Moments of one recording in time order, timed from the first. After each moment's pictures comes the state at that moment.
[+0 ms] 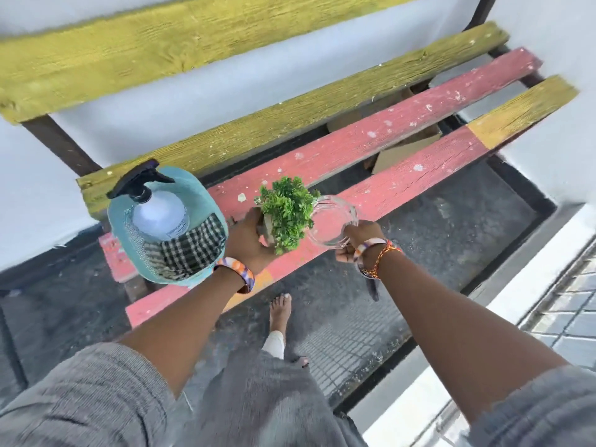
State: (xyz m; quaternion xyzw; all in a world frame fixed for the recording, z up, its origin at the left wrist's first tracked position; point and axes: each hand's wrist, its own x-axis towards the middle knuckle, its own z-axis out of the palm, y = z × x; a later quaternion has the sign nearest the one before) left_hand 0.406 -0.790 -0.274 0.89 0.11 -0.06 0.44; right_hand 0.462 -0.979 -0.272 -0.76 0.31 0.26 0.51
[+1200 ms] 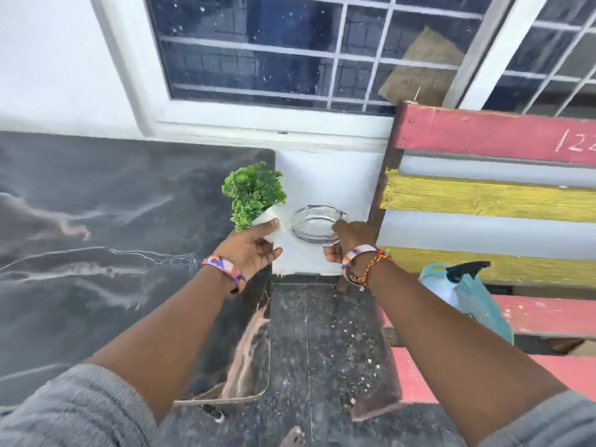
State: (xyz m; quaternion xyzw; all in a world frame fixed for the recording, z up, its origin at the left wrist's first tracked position) left_hand 0.084 -0.316 -0.128 0.40 0.32 0.15 0.84; right_hand 0.219 -0.429 -0.125 -0.74 -0.01 0.30 0.61
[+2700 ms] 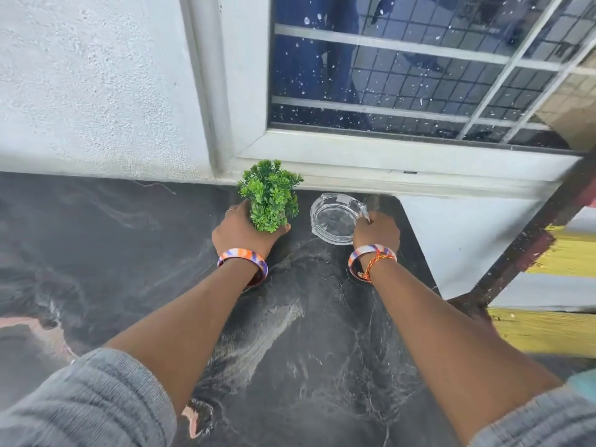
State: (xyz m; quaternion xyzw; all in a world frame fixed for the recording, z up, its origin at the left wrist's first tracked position) left_hand 0.118 0.064 -0.176 0.79 0.48 0.19 0.32; right_hand 0.256 -0.064 -0.170 -0.94 -0.06 0.06 0.34
